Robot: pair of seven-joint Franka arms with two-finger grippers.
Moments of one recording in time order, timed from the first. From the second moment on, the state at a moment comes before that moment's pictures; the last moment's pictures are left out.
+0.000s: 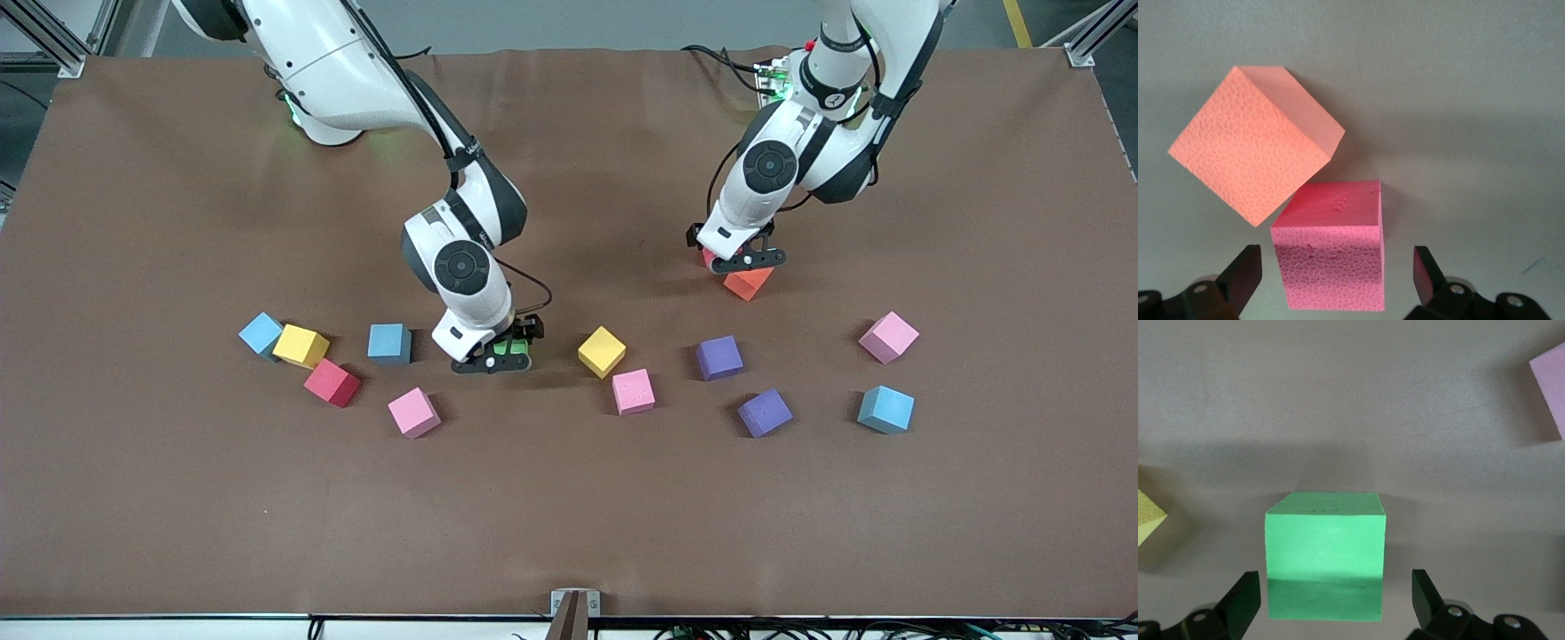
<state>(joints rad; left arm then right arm) -0.17 0.16 -0.42 -2.50 0.02 2.45 -0.70 0.63 0.66 0.00 -1.67 0.05 2.32 0.53</state>
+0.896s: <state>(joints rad) -0.17 0.23 -0.42 -2.50 0.02 2.51 -0.76 0.63 0.68 -0.01 -1.67 0.05 2.35 0.54</state>
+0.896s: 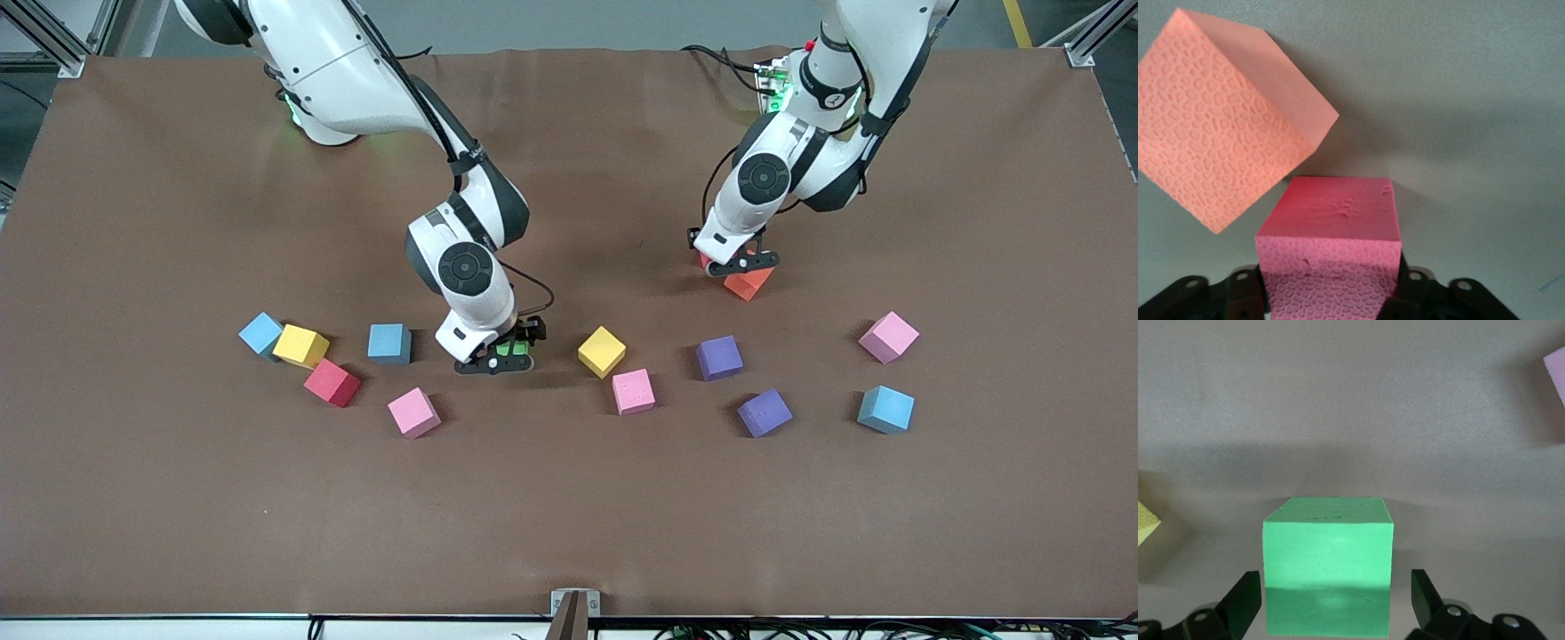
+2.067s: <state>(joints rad) -0.59 0.47 -0.42 -2.08 0.03 2.52 -1.06 0.60 0.63 -0.02 -1.70 0.05 2.36 0.28</state>
